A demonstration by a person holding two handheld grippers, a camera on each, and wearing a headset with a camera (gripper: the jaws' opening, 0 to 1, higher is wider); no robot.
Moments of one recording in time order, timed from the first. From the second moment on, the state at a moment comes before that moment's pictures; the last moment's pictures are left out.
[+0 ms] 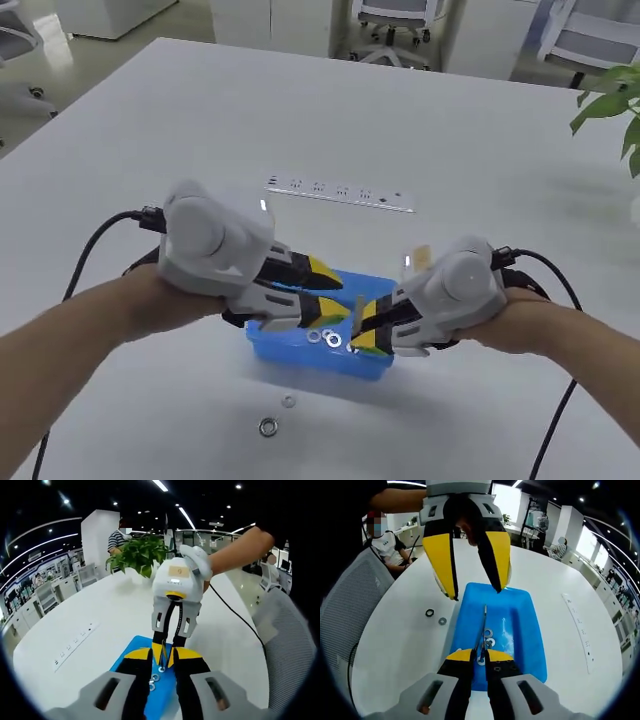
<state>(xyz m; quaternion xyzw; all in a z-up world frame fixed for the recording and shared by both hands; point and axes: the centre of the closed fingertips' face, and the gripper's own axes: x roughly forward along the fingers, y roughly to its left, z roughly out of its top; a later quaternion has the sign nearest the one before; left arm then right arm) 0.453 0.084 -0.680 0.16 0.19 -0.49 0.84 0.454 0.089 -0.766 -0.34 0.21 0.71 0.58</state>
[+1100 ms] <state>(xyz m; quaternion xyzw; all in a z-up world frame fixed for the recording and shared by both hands) 0.454 0.067 -0.678 0.18 0.18 -0.52 0.82 0.456 0.086 -0.754 -0.34 0.20 0.70 0.60</state>
